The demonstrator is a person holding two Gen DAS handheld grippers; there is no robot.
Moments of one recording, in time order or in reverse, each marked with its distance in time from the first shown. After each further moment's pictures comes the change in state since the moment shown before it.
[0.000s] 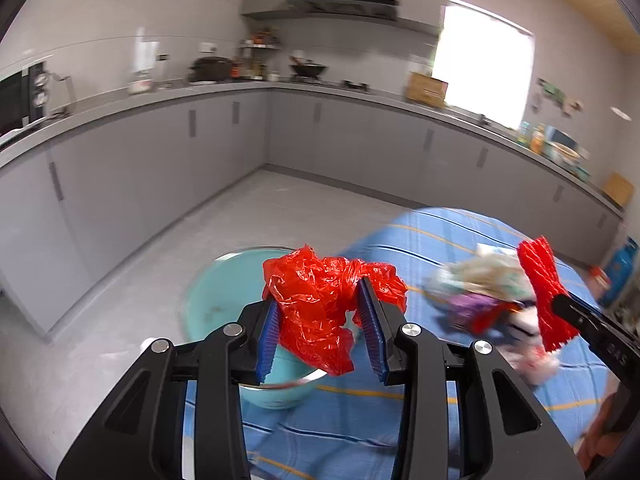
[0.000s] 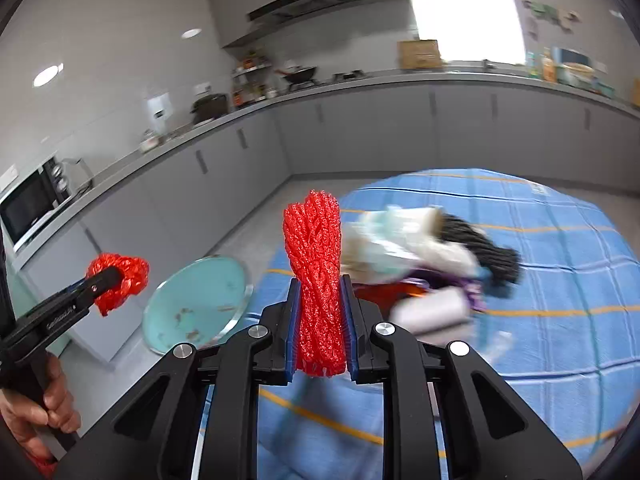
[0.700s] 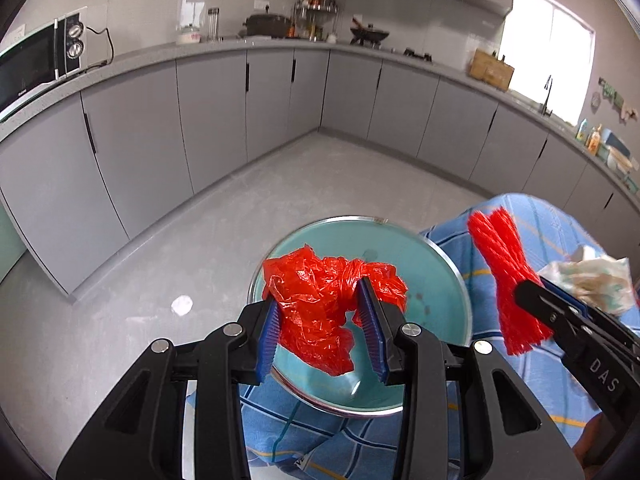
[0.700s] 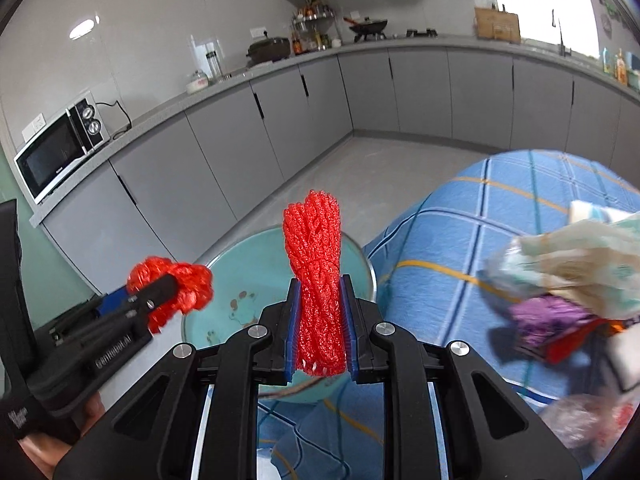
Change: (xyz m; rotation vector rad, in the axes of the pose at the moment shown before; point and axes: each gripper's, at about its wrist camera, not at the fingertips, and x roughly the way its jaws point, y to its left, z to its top) left arm 0.083 0.064 -0.012 -0.077 0.150 0.141; right arm 0.135 0.113 -0.005 -0.090 0.173 0.152
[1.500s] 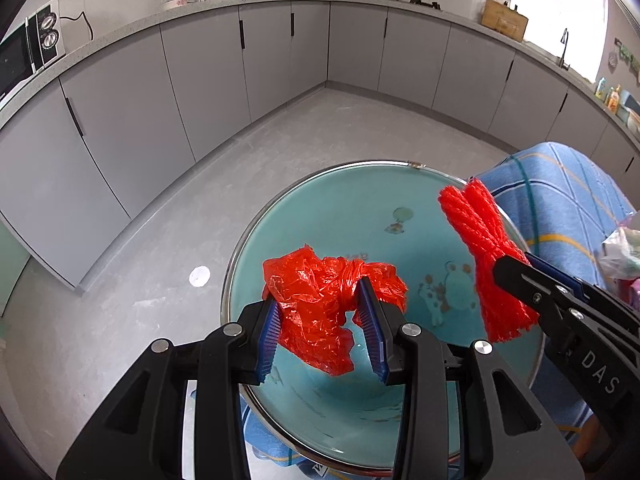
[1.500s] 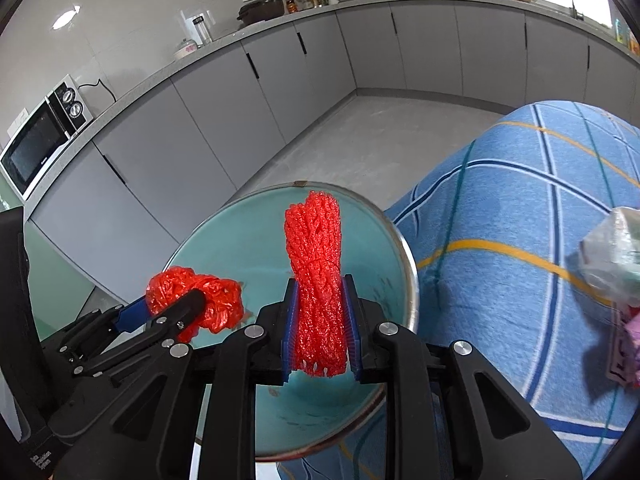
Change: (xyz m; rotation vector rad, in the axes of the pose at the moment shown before) left arm 0.083 -0.003 -0.011 0.058 0.155 0.059; right arm 0.088 0.002 -0.003 0.038 0.135 0.034
